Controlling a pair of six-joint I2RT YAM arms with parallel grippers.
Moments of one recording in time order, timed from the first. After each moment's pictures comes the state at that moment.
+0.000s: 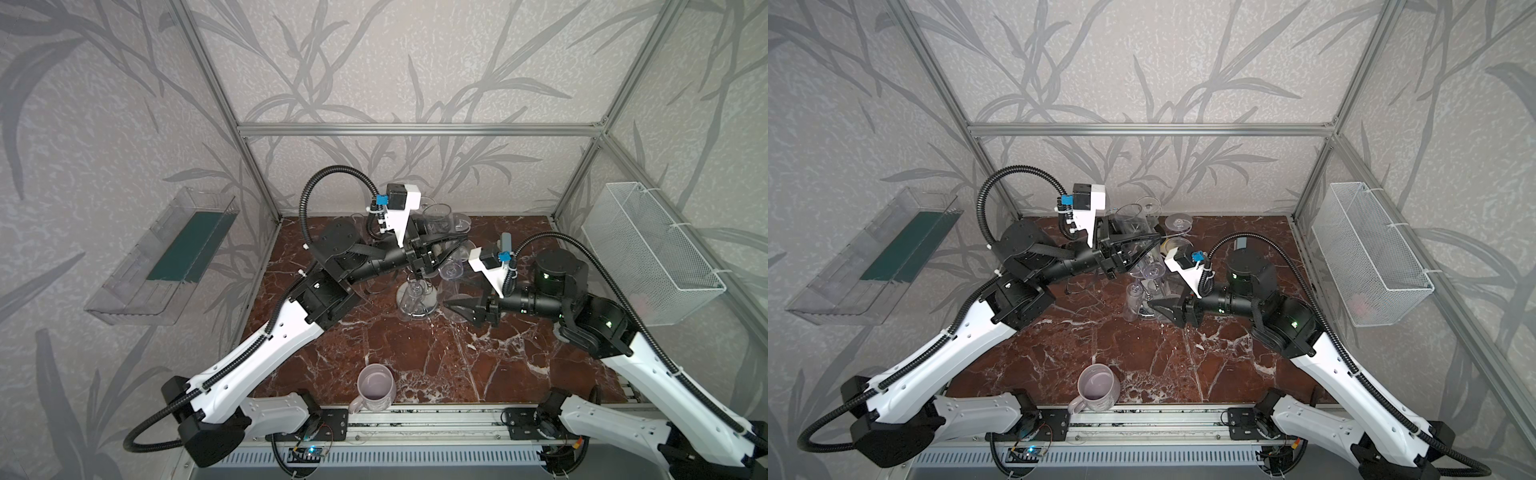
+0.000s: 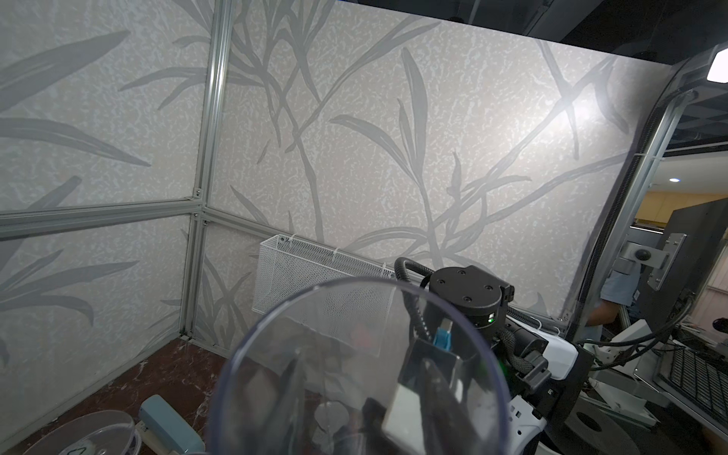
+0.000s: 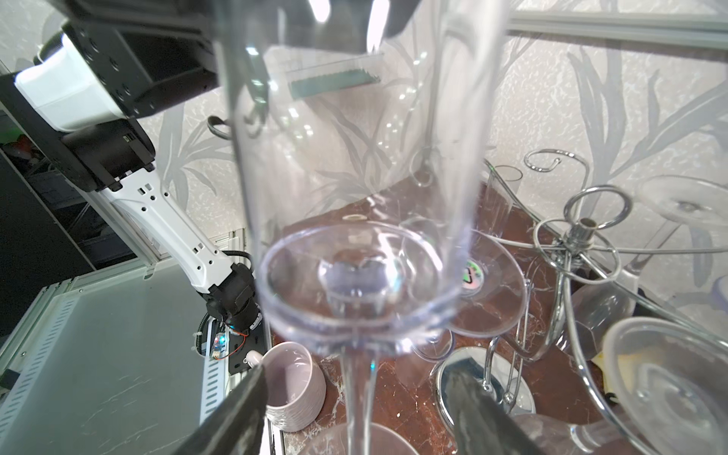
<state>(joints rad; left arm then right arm) -0.80 1.20 1.38 0.14 0.49 -0.40 0.75 0.96 1.23 -0.53 -0.49 -0.02</state>
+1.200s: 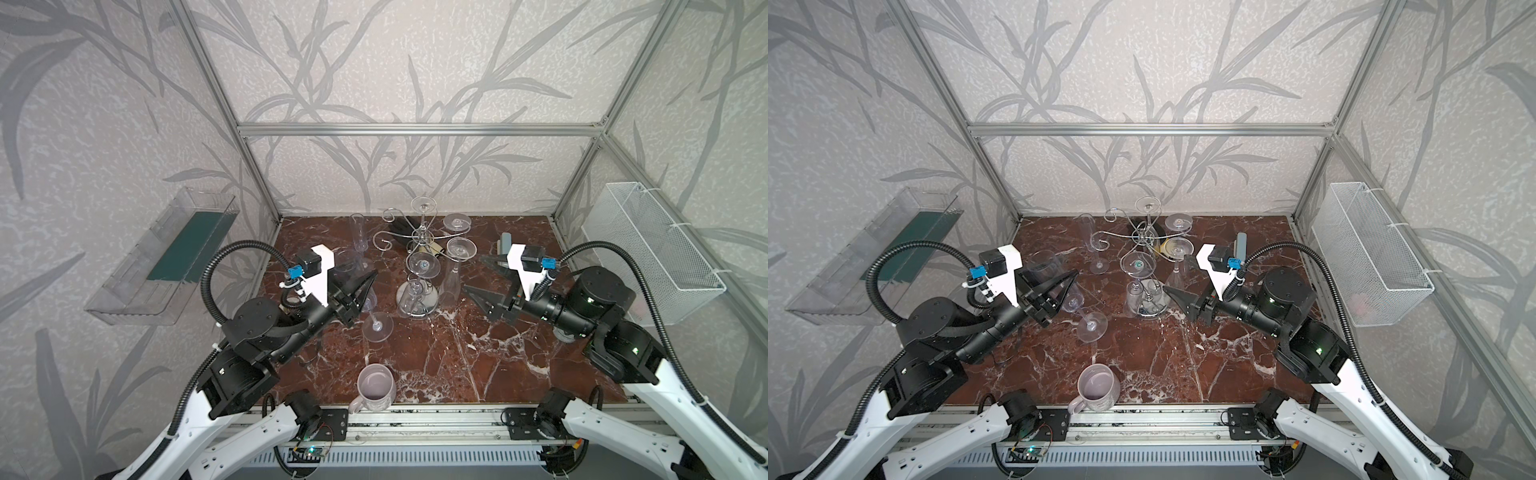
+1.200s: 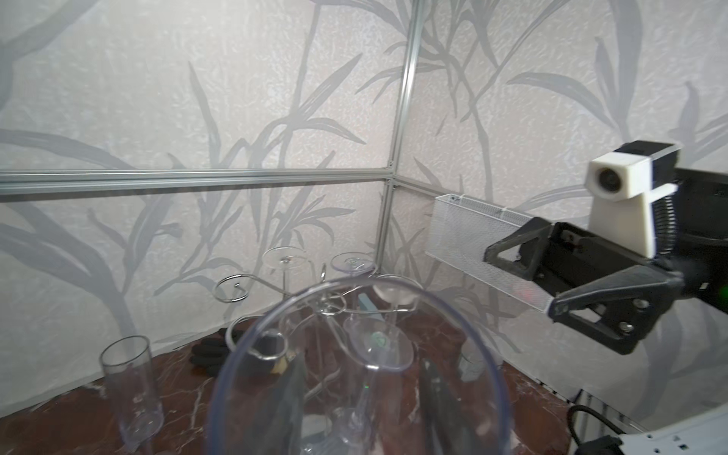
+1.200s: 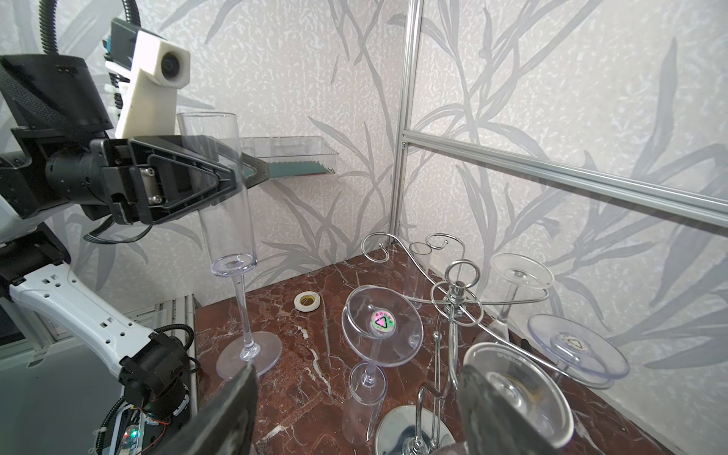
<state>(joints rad) -0.80 0.62 1.04 -0.32 -0.11 -0.12 0.76 0.79 1.11 -0.32 -0.28 -0.02</state>
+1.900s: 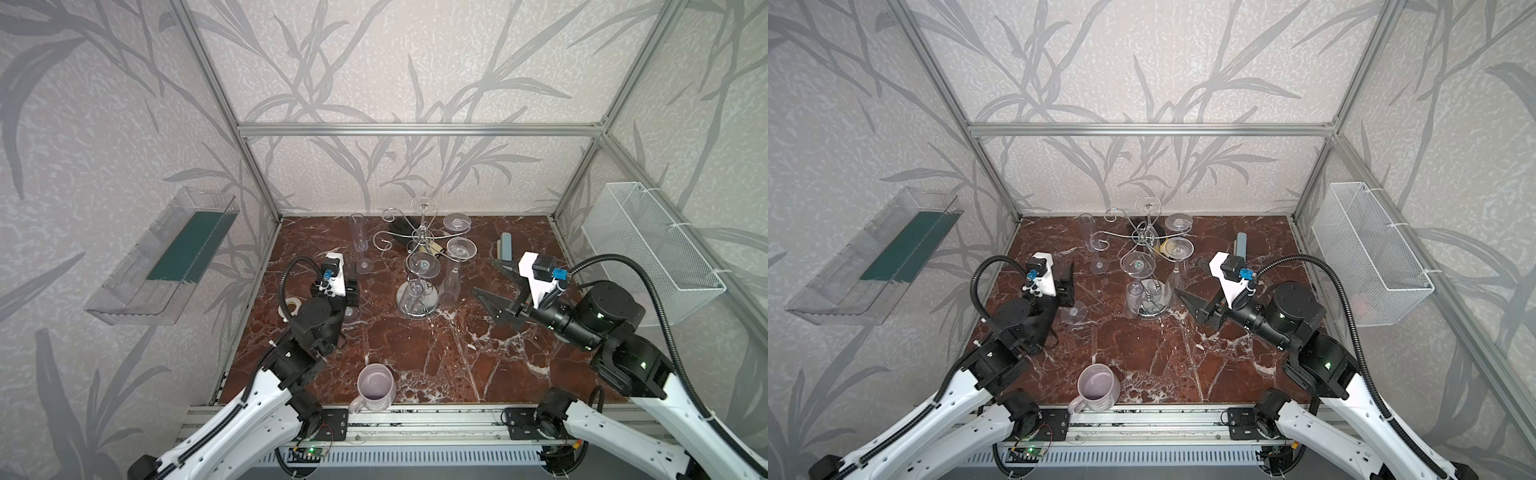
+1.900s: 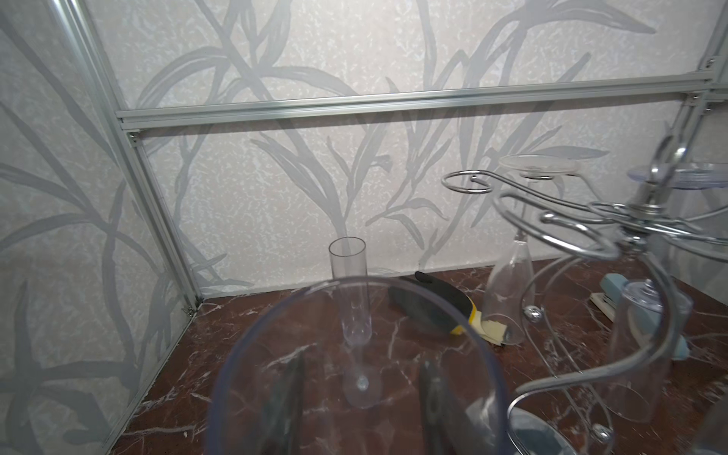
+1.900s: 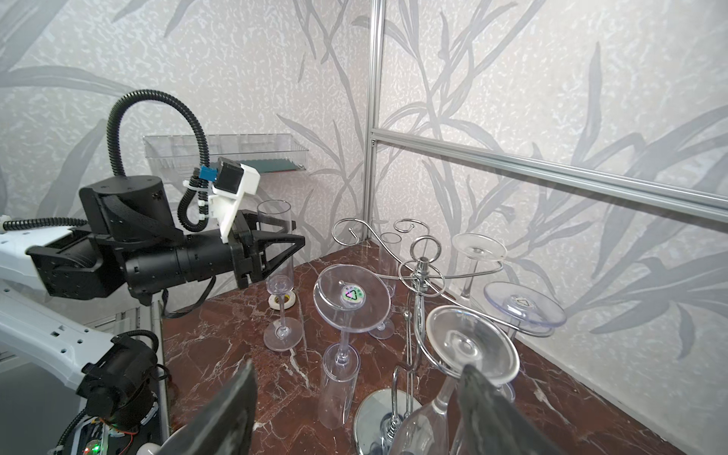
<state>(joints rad) -0.63 0.73 0.56 0.19 -0.57 0.04 0.76 0.69 1.02 -0.32 -0.17 -0.02</state>
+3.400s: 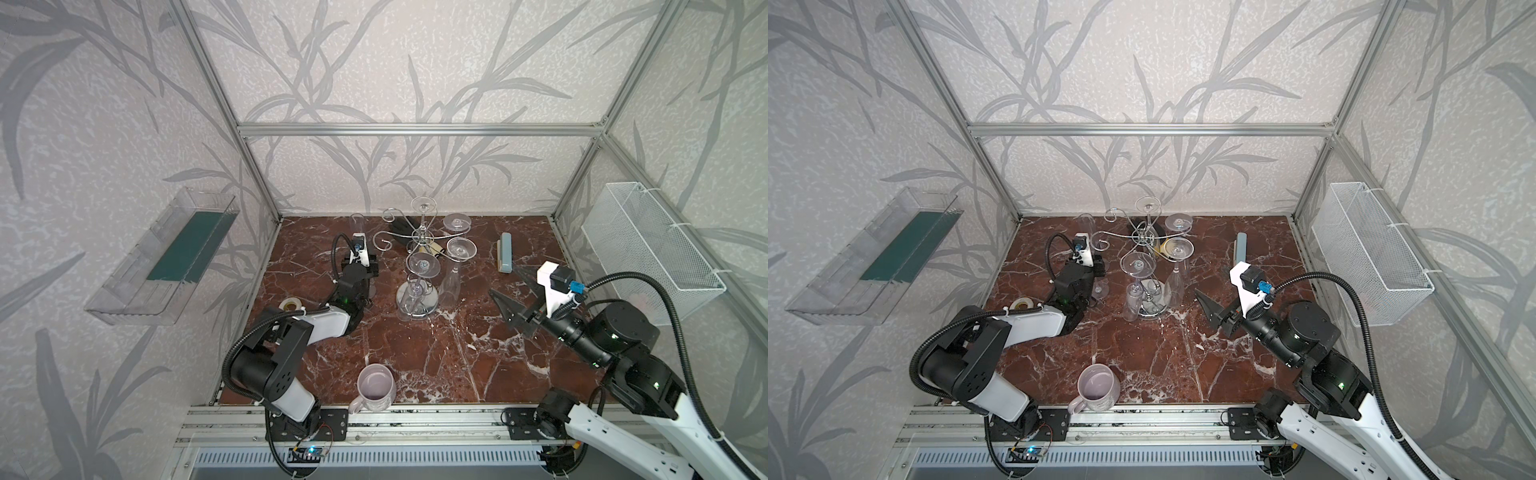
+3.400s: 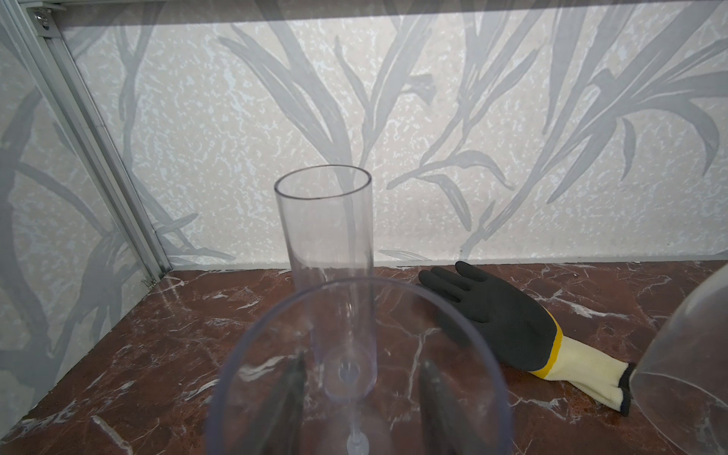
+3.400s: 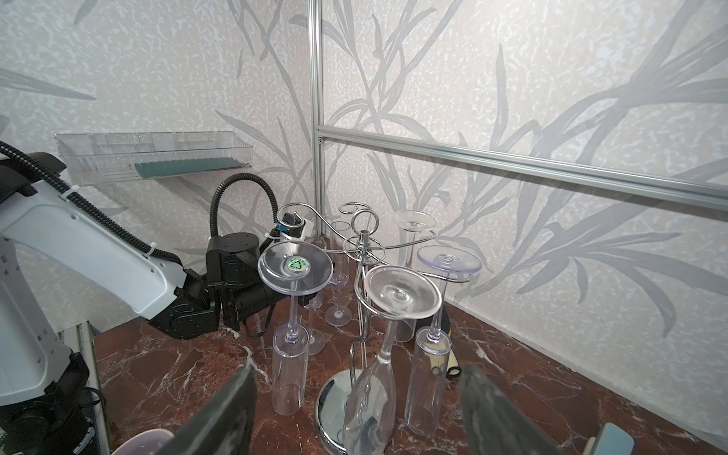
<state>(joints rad) -0.44 1.59 0.64 0.93 -0.48 0.01 0.76 0.56 0.93 -0.35 0.01 -0.02</state>
